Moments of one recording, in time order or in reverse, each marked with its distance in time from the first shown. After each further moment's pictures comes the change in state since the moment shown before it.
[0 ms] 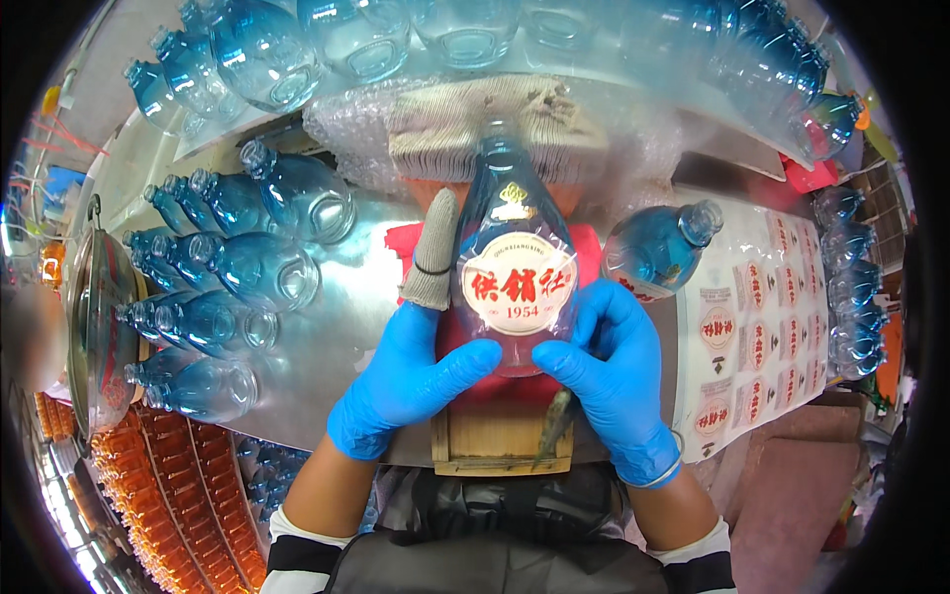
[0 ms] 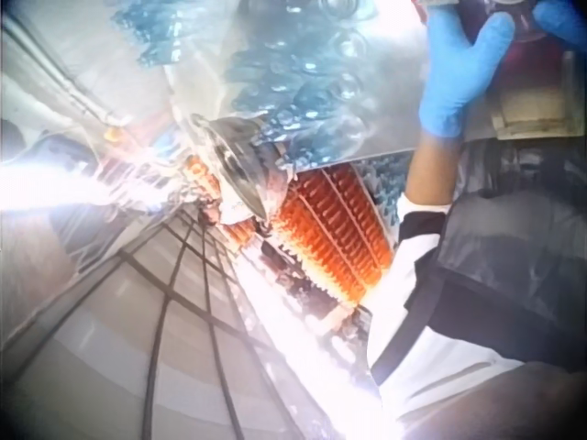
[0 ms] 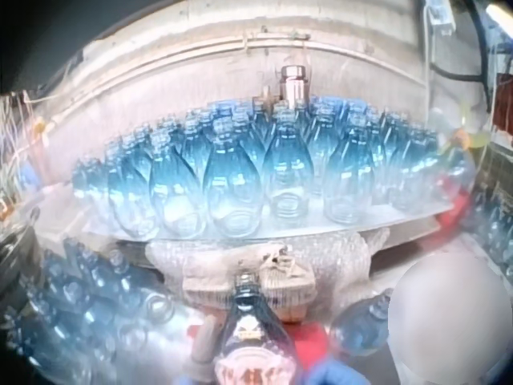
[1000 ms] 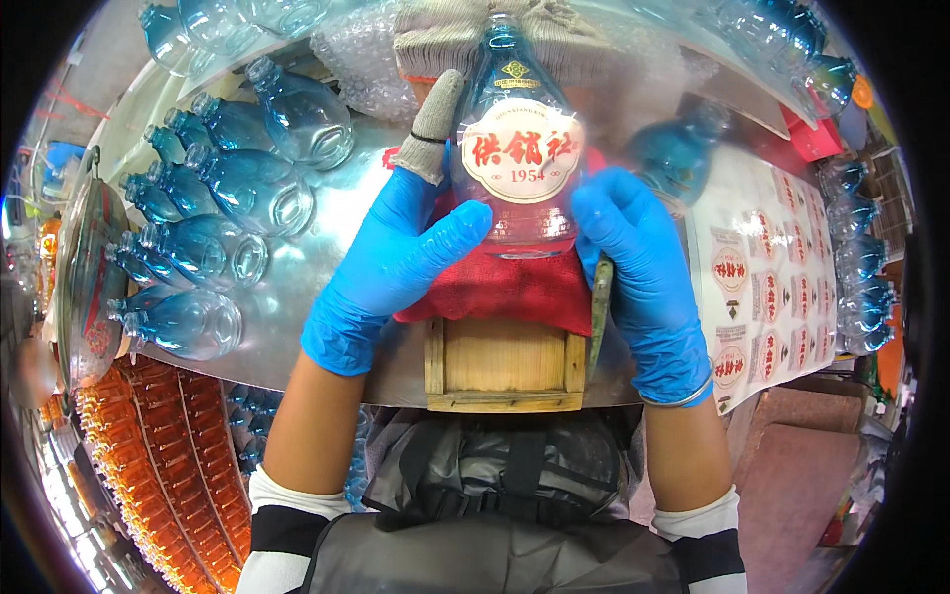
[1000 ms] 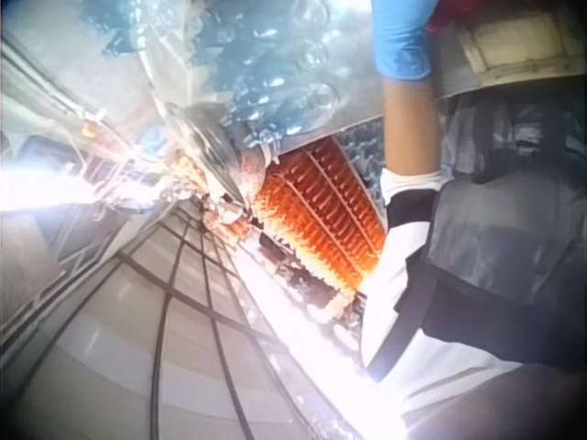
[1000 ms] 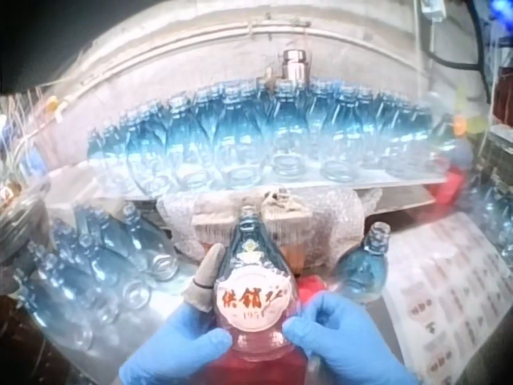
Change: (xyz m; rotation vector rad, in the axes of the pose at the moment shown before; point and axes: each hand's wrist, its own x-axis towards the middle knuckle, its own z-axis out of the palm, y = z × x) left_hand 0.008 -0.011 -0.014 0.176 -0.076 0.230; right_hand 0.014 0.005 -0.010 0.024 -0.088 -0.034
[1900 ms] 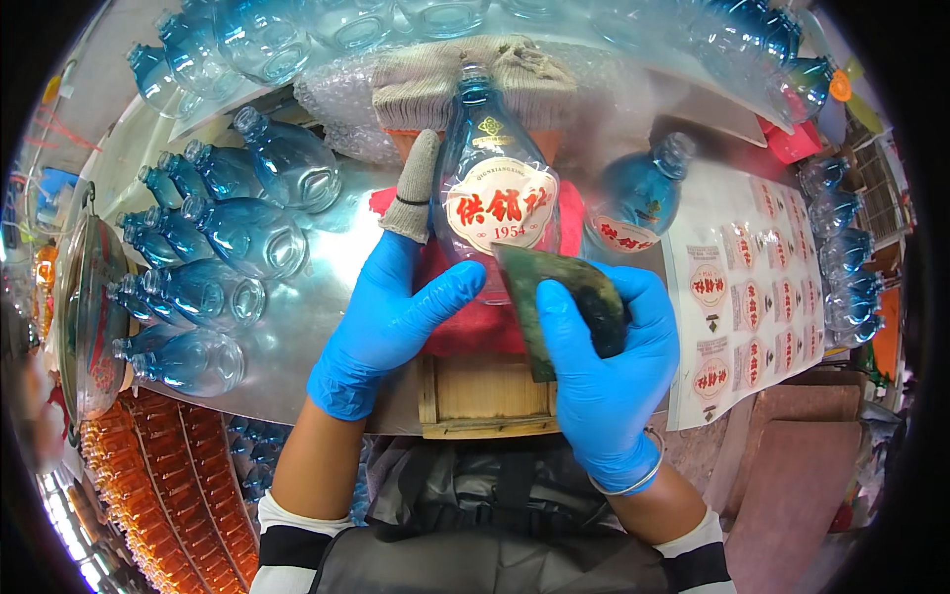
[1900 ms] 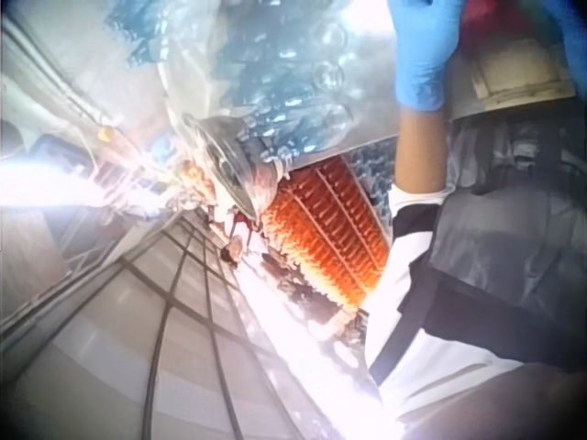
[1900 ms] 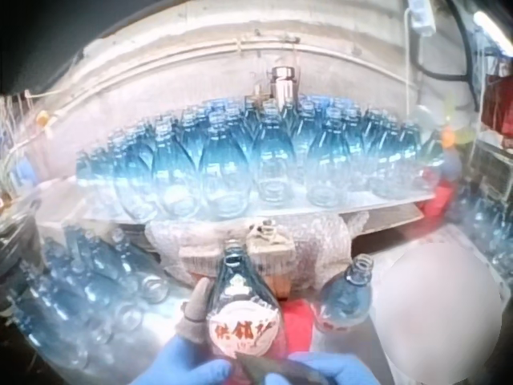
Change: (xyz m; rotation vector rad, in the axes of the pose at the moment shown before) left_hand -0.002 0.008 0.011 -0.038 0.054 -0.105; right_hand -0.045 -0.005 0.044 -0.184 0.459 -0.330
